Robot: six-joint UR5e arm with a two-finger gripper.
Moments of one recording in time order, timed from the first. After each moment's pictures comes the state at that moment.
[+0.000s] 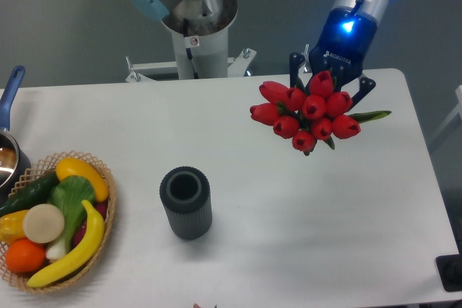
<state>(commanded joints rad) 2.91 -1.65 -1.77 -0.92 0.55 1.17</state>
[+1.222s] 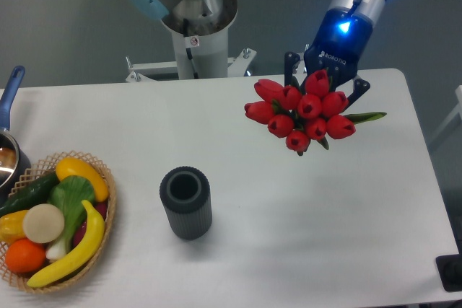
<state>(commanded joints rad) 2.89 -1.66 -1.77 -0.91 0.45 1.13</state>
